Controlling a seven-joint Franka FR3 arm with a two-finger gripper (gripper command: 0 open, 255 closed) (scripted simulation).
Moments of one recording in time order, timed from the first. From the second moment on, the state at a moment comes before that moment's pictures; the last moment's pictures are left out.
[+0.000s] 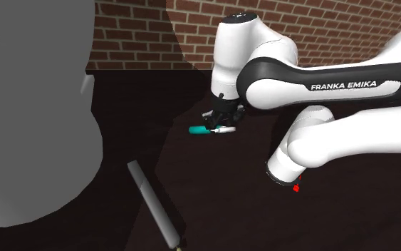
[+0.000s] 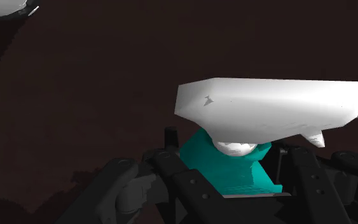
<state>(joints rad) 0.05 -0.90 0.48 -2.79 0.24 1.84 0.84</state>
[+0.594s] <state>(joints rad) 0.04 -0.93 0.44 -2.69 0.20 1.71 0.84</state>
